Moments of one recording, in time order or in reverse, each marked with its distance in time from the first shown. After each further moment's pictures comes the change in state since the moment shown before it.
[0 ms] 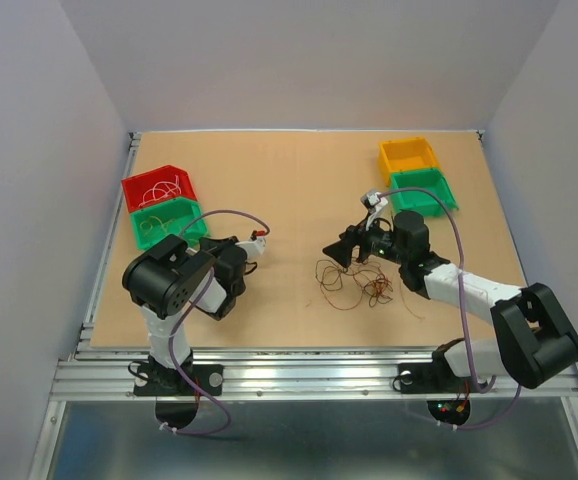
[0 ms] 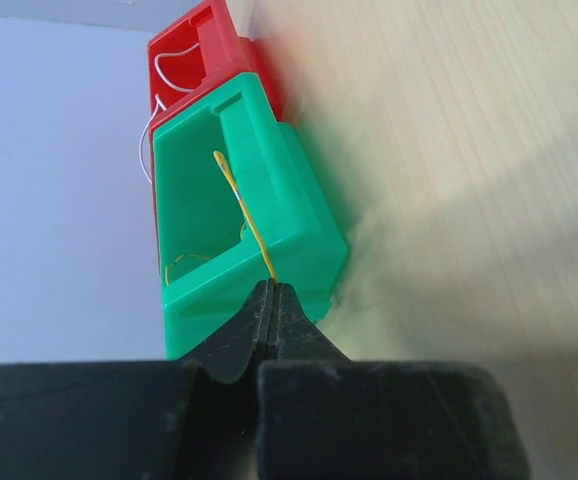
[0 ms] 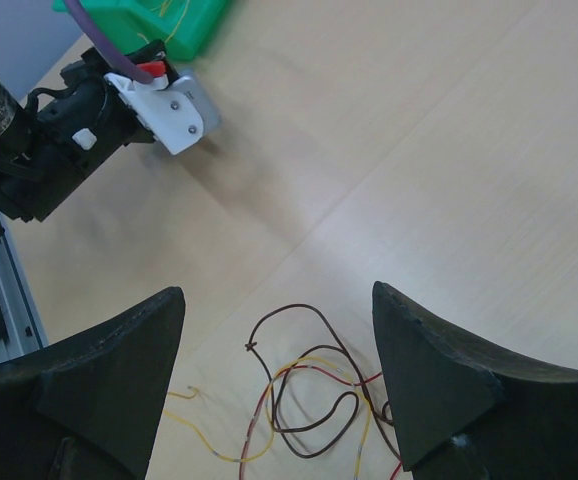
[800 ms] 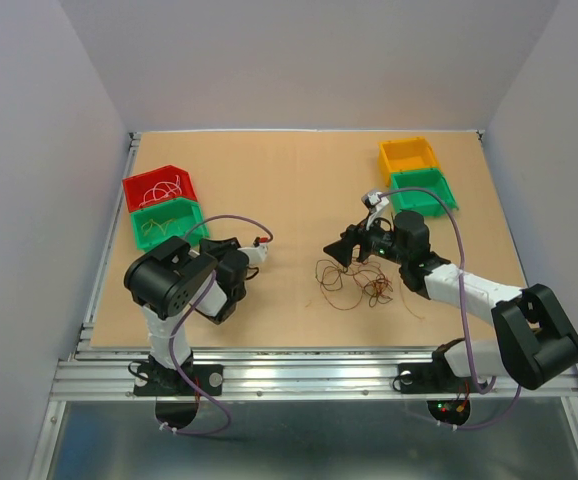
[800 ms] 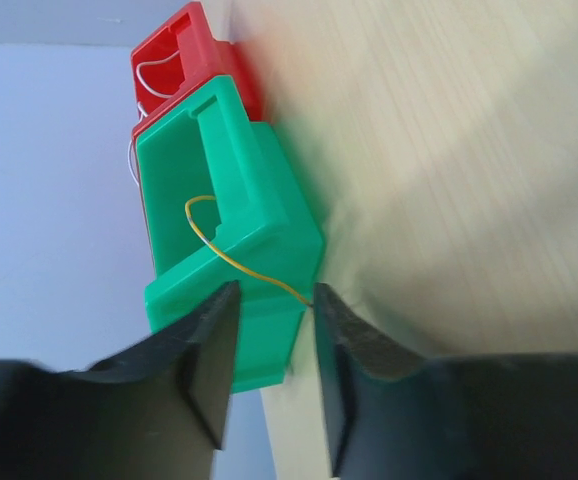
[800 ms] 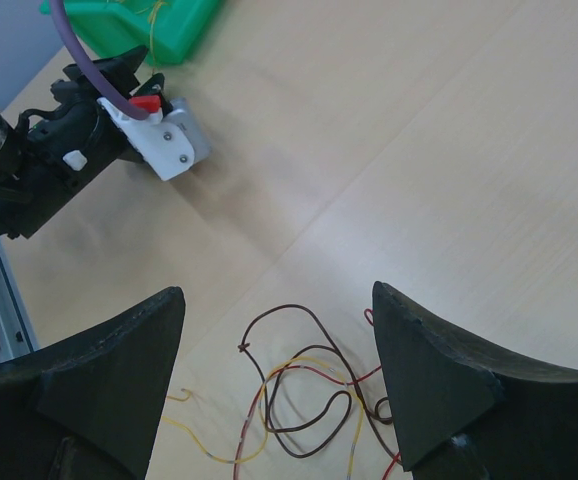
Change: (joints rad) left arm -0.030 0.001 -0.027 -0.016 0.005 0.020; right arm 0.000 -0.006 0.000 -0.005 0.021 -0.006
